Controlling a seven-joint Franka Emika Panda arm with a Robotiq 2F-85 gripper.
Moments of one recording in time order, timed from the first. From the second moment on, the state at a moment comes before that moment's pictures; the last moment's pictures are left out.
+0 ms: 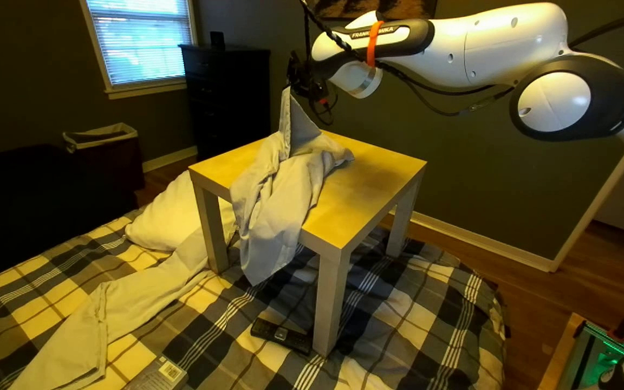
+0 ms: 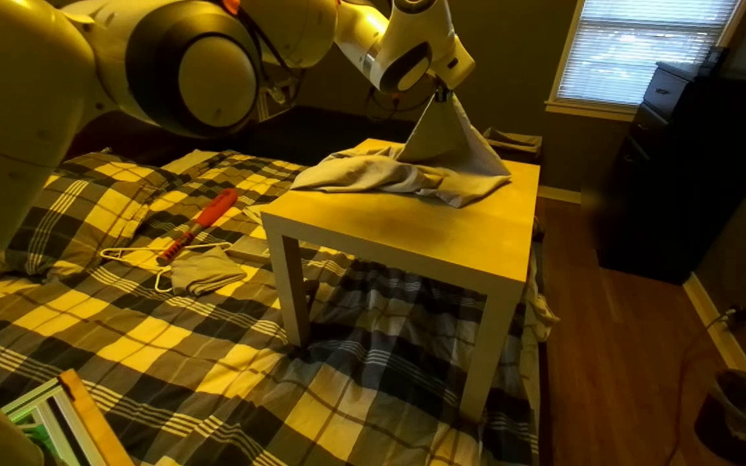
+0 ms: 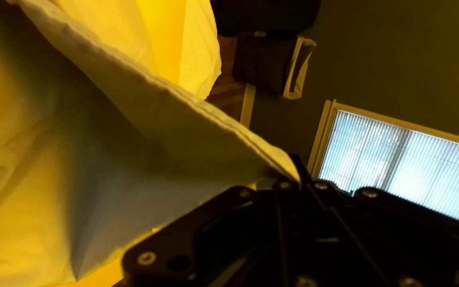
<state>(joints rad) -0.01 0.76 0.05 -1.07 0.44 2.81 0.81</state>
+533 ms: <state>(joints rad) 0.03 0.86 0.06 -0.97 0.45 2.83 0.94</state>
